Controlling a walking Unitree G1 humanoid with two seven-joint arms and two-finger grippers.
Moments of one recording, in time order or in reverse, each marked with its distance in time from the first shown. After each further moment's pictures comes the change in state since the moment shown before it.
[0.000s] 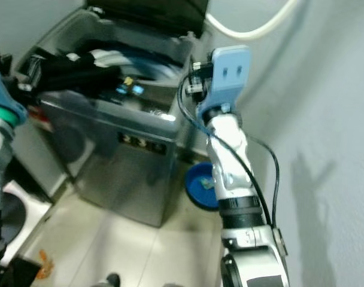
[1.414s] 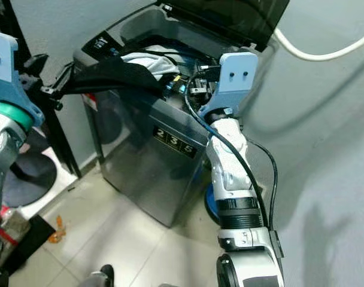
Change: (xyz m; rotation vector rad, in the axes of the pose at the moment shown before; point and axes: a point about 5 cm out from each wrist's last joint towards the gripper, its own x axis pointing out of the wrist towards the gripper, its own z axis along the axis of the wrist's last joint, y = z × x) left arm -0.008 -0.024 0.016 -0.027 0.000 -0.223; right arm -0.001 0.000 -0.003 0.057 0.000 -0.028
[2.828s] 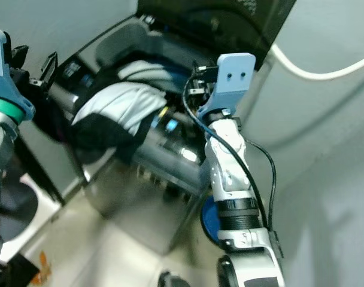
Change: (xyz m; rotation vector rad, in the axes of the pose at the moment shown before) left arm 0.005 0.006 0.008 0.031 -0.045 0.102; right arm -0.001 -0.007 0.000 -0.005 -0.001 -0.019
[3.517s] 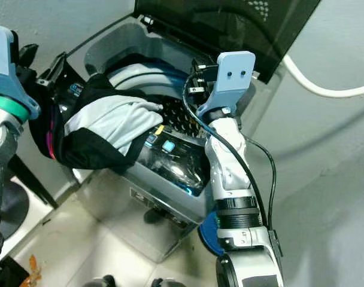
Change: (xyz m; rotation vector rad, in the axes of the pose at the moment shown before) left arm -0.005 -0.005 0.003 0.046 -0.003 -0.140; right arm 0.001 0.009 0.001 0.007 -0.004 0.027
